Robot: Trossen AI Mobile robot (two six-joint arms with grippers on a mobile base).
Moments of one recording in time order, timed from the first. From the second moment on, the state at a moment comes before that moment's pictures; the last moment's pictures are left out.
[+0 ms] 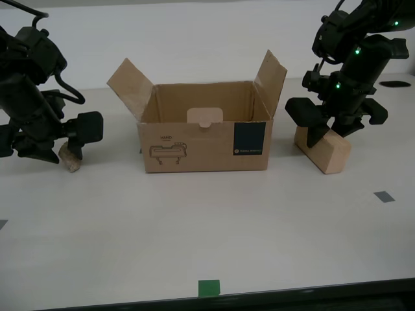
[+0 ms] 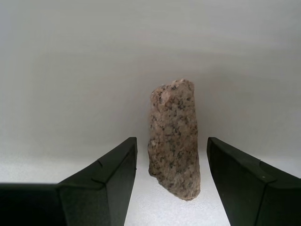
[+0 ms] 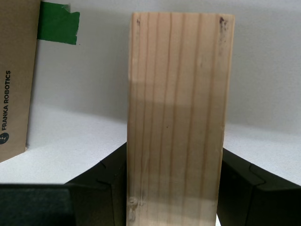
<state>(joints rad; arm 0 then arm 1) 0.29 1.93 0.97 -0.35 -0.13 0.07 -0.10 1.76 0.62 -0.01 -0.08 -0.31</state>
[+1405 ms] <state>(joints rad) 0.30 1.93 0.97 -0.35 -0.13 0.07 -0.10 1.76 0.62 0.01 -0.12 -0.43</state>
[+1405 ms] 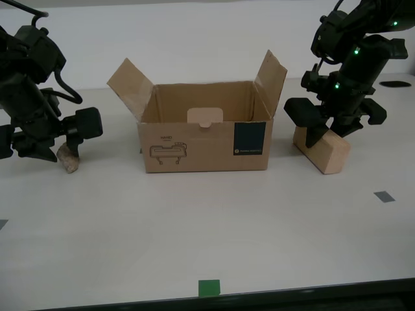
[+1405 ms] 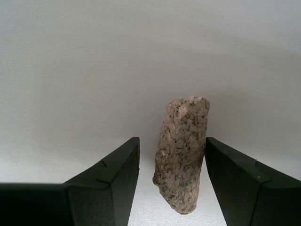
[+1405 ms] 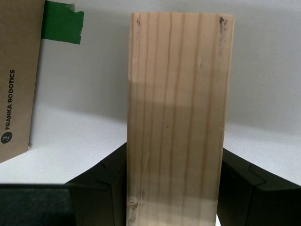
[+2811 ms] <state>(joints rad) 0.30 1.93 0.97 -0.35 -0.13 0.07 -0.10 1.85 0.68 -0.03 -0.10 -0.43</state>
